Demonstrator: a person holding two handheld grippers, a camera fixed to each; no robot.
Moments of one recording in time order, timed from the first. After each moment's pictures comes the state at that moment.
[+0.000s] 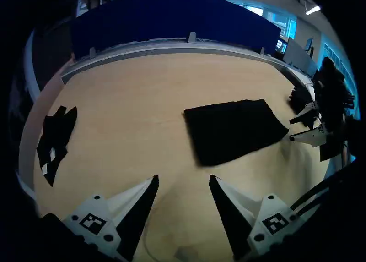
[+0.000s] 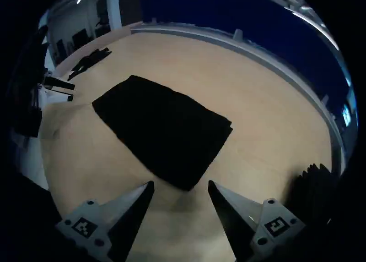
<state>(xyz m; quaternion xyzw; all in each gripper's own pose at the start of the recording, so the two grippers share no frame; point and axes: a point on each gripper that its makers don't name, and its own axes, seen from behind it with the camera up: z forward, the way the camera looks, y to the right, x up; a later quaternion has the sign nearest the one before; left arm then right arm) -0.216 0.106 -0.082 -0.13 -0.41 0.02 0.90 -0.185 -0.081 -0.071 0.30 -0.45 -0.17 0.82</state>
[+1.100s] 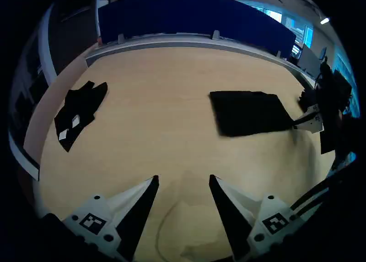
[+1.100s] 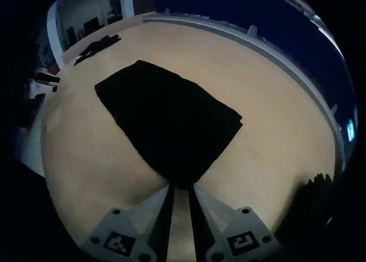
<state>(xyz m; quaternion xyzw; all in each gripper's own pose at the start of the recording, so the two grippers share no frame) -0.216 0.051 -0.150 -0.06 -0.43 0.00 0.90 -0.202 -0.083 -0.073 0.33 -0.46 -0.19 0.80</state>
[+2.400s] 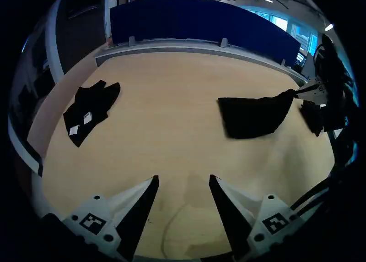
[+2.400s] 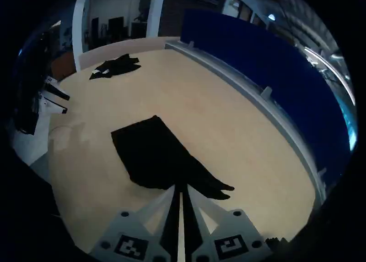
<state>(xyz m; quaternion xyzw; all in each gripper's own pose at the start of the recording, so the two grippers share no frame) -0.198 0.029 -0.163 -0.03 -0.41 -0.02 0.91 -0.093 -0.161 -0.009 0.39 -0.35 -0.26 0.81</state>
